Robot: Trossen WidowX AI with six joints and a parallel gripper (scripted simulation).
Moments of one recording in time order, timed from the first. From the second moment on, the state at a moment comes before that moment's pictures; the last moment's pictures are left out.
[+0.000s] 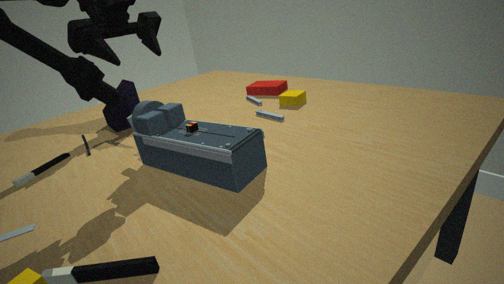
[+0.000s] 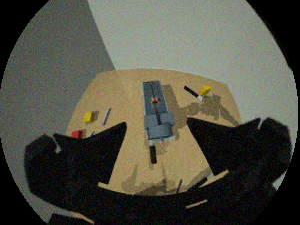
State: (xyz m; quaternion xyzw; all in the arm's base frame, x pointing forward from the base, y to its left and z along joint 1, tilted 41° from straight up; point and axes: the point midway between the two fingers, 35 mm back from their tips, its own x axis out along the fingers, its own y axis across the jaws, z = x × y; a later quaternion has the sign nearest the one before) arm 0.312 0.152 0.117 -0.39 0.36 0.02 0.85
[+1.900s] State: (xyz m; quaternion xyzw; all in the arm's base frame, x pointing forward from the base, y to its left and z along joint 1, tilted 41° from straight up) arm 0.404 0.156 0.091 -0.39 0.37 -0.05 0.84
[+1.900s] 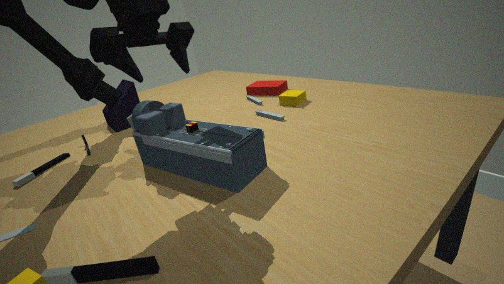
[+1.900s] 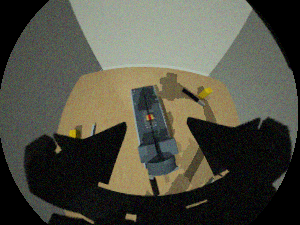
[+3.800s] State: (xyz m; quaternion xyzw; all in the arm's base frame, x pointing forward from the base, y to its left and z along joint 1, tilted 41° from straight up) arm 0.279 0.094 0.059 -0.39 0.36 0.05 0.84
